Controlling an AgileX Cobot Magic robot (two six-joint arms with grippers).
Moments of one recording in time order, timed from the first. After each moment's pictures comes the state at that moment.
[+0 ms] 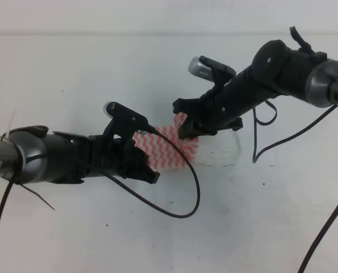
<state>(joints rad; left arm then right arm) -0.46 1.91 -0.98 -1.69 0.12 1.84 0.41 2.14 -1.70 0.67 0.84 -0.10</state>
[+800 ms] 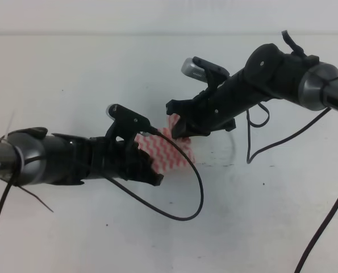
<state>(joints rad) -0.46 1.88 -0.97 -1.72 0.14 1.85 0.44 2.14 -1.70 0.69 0.81 -0.11</state>
